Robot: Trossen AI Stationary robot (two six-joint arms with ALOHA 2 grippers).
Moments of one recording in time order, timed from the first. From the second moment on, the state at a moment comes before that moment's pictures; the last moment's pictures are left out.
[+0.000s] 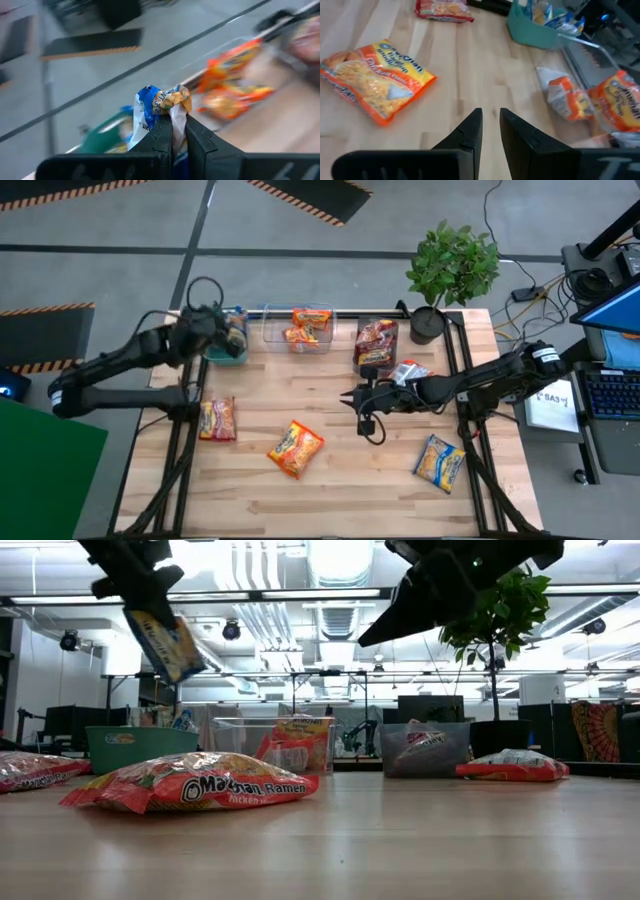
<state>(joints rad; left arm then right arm) 0.40 0.82 0.94 -0.79 -0.62 -0.24 0.16 1.43 0.86 0.04 0.34 -0.16</state>
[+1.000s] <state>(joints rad) 0.85 1.32 1.01 -0.85 -0.61 -0.05 0.09 1.42 0.86 0.00 0.34 -0.16</state>
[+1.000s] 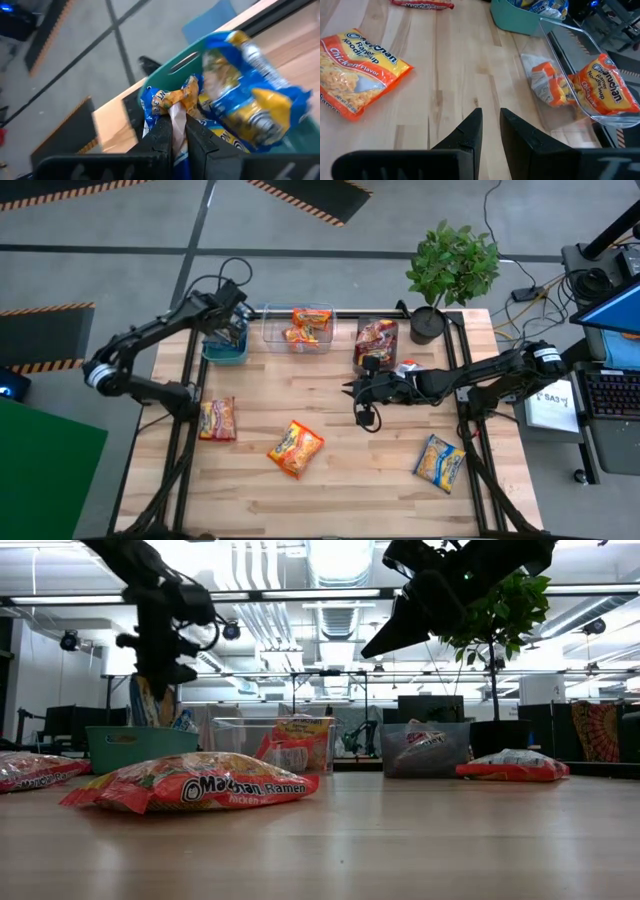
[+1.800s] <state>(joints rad) 0.89 1.53 1.01 -0.74 -0.51 -0.05 0.09 1.42 0.86 0.00 0.34 -0.15</state>
